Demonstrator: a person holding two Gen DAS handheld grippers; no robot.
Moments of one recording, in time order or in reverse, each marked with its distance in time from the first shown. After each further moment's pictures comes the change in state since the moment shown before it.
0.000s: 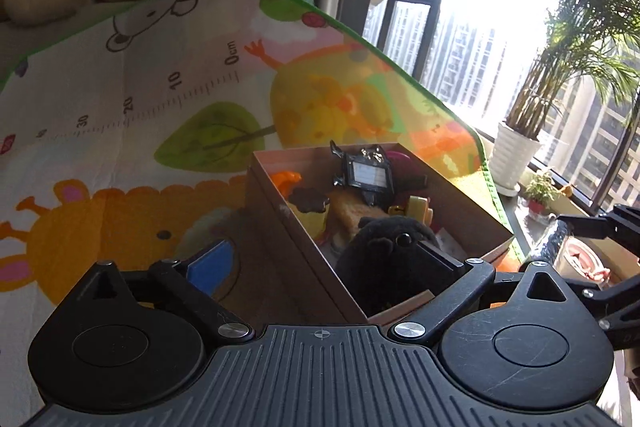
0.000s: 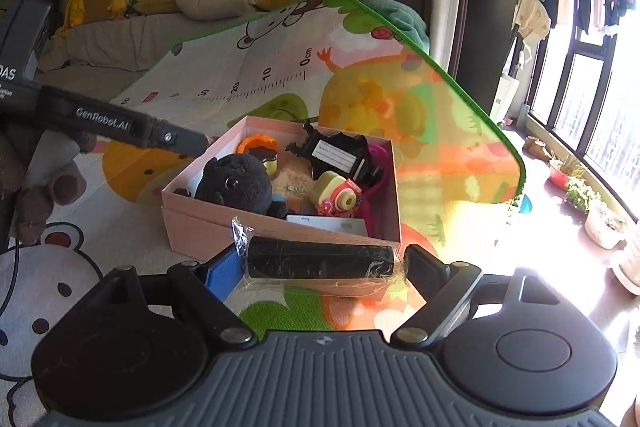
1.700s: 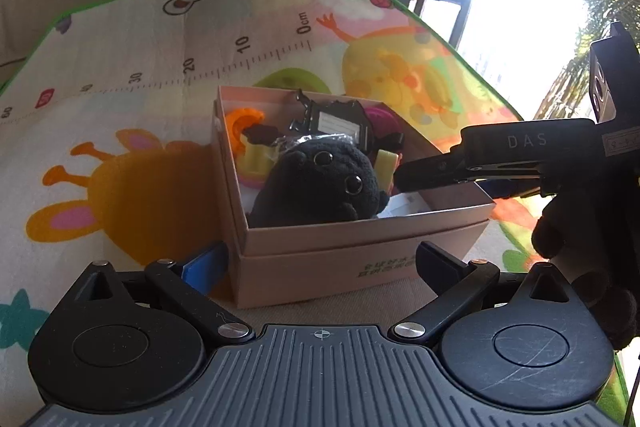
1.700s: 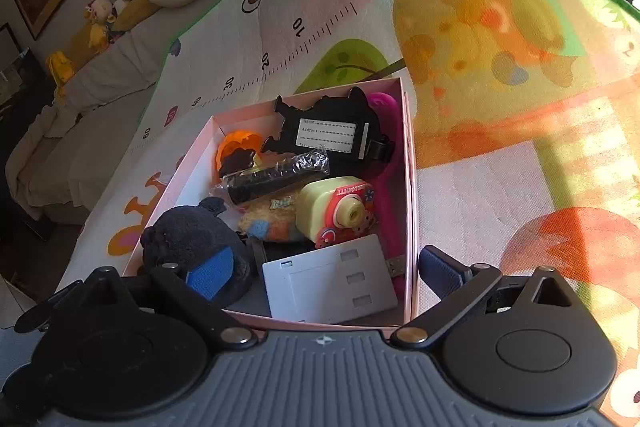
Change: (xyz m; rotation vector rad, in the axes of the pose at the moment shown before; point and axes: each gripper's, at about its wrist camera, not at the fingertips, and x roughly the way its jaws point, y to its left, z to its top) left arm -0.015 0.076 -0.036 -0.078 0.033 0.049; right arm 0.160 0.059 0.071 0.388 0.264 0.232
